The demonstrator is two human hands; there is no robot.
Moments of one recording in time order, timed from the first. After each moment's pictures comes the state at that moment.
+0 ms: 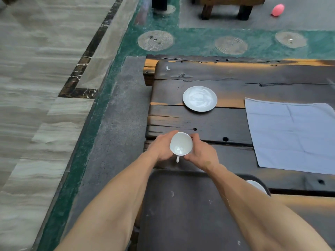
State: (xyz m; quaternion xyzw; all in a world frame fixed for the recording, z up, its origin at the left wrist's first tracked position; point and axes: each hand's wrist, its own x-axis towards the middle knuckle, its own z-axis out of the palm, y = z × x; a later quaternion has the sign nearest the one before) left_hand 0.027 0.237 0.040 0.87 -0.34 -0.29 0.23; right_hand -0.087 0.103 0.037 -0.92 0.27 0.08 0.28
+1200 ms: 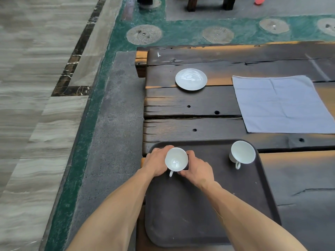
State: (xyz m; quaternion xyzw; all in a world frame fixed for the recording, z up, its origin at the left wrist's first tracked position) left_hand -0.095 0.333 0.010 0.88 -0.34 -0.31 0.13; right_hand -0.225 0.210 0.000 -0.91 0.31 0.09 0.28
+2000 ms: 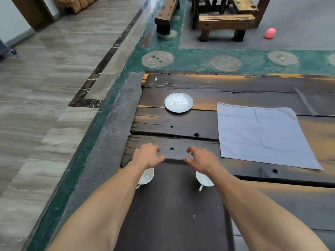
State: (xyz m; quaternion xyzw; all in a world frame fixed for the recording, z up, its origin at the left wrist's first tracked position) left_hand -0.126 0.222 0.095 0.94 -0.25 -0.23 0.02; right_hand -0.240 0.031 0.074 -0.96 0.17 0.12 0.20
